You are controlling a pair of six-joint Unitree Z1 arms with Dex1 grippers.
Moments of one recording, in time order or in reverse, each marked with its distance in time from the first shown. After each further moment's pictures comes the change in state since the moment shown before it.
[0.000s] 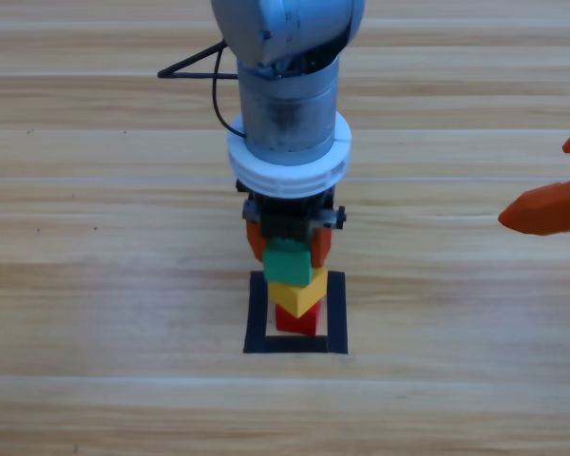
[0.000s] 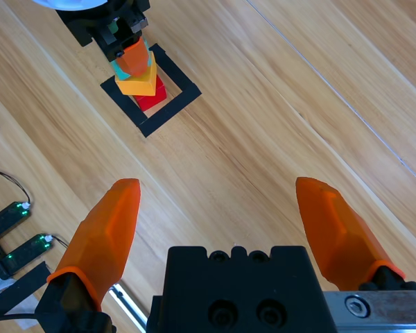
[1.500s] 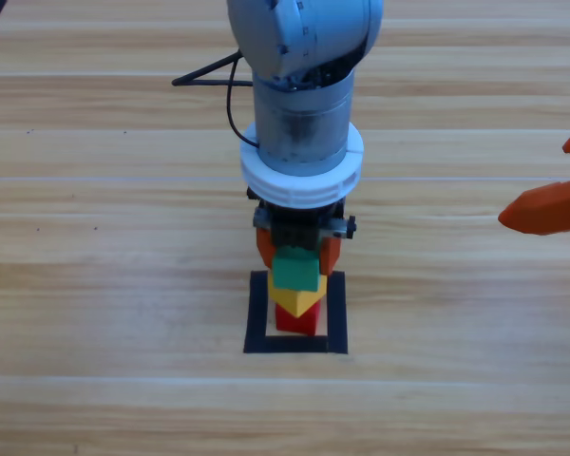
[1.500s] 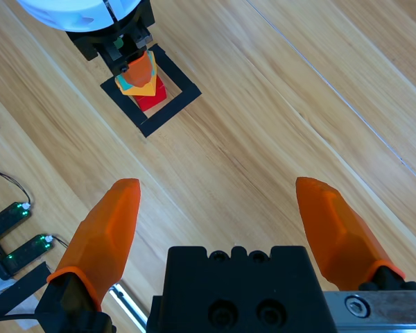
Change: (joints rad) arm 0 -0.018 0.023 -0.016 0.000 0.011 -0.003; arm 1 0.000 0.000 0.000 0.000 0.000 0.002
